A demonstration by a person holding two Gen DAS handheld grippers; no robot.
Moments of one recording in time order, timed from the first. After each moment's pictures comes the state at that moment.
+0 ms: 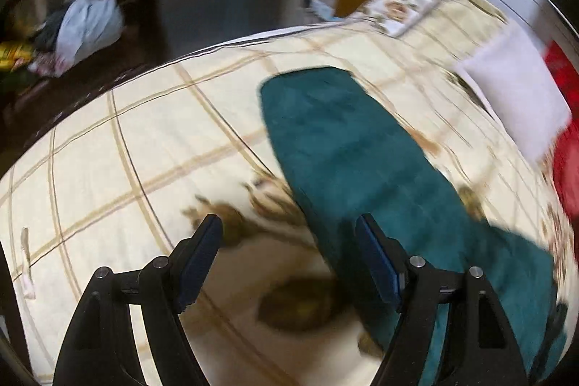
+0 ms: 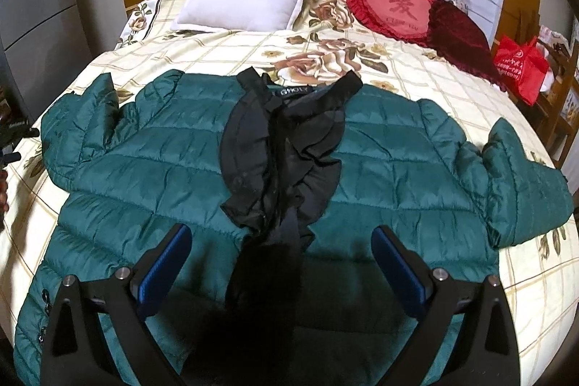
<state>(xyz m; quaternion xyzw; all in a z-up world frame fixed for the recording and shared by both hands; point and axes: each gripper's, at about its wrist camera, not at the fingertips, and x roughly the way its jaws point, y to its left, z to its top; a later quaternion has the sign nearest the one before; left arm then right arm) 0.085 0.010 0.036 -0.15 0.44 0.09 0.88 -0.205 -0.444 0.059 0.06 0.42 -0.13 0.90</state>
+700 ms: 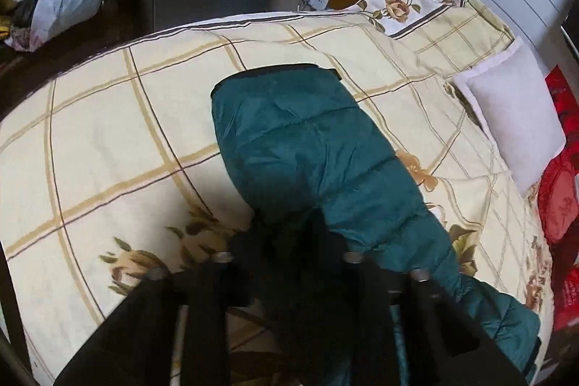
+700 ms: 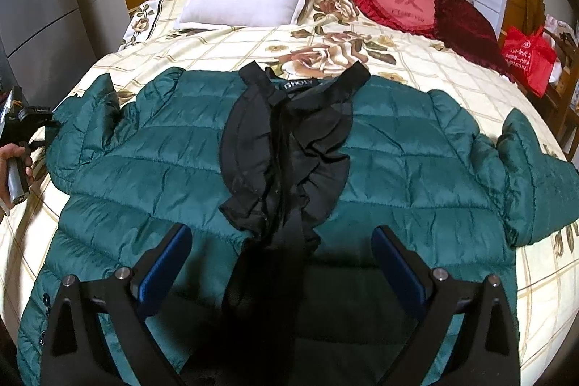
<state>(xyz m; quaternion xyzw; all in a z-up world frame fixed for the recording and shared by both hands) 0.134 0.000 0.013 -0.22 0.45 0.05 0.87 -0.201 -0.452 0.049 0.09 0.42 -0.12 0.90</state>
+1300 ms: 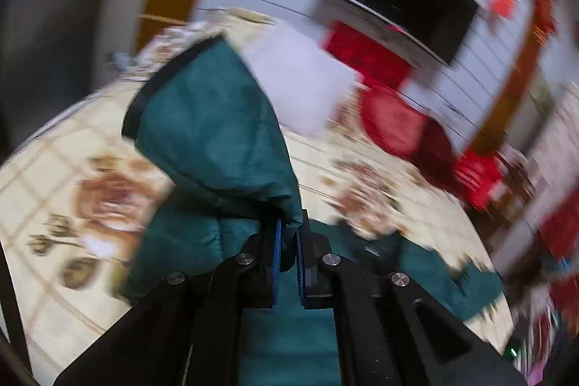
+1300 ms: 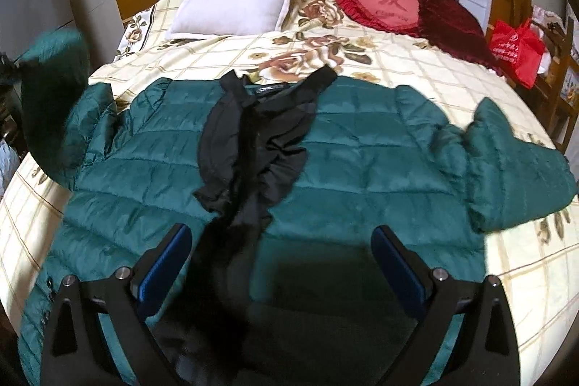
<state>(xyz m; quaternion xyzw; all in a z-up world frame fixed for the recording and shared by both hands) -0.034 -0.174 0.177 -0.11 0.34 -0.30 0.89 -0.247 -0.480 0.069 0.09 0.40 -0.14 0.90</state>
